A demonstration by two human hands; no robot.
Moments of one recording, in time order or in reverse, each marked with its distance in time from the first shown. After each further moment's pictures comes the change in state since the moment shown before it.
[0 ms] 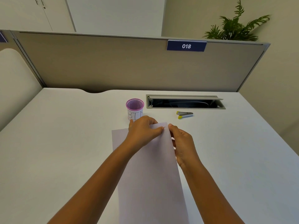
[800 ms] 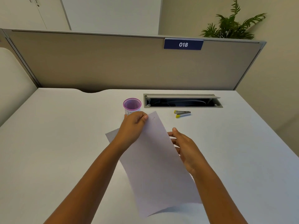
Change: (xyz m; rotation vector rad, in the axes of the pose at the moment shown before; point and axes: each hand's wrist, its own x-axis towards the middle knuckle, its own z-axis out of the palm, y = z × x) left_hand 0.001 -0.014 -0.016 -0.179 0.051 0.069; right_hand -0.004 0.005 -0.028 -0.144 -0.171 0.114
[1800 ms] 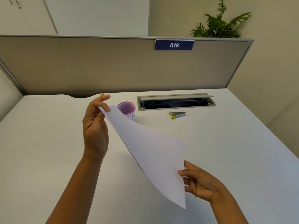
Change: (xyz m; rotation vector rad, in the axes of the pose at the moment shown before) left_hand 0.008 -0.028 -0.041 -0.759 0.381 0.365; right_hand 0.000 0.079 -0.050 0.482 -0.314 0.288
